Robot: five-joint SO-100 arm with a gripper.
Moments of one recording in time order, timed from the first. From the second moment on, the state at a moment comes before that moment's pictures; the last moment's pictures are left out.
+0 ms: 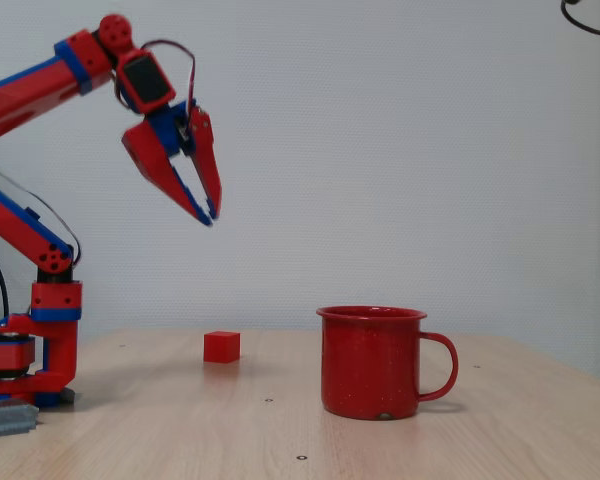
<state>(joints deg) -19.5 134.4 100.0 94.8 0.9</state>
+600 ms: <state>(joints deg) -43.2 117.4 74.5 103.0 25.1</state>
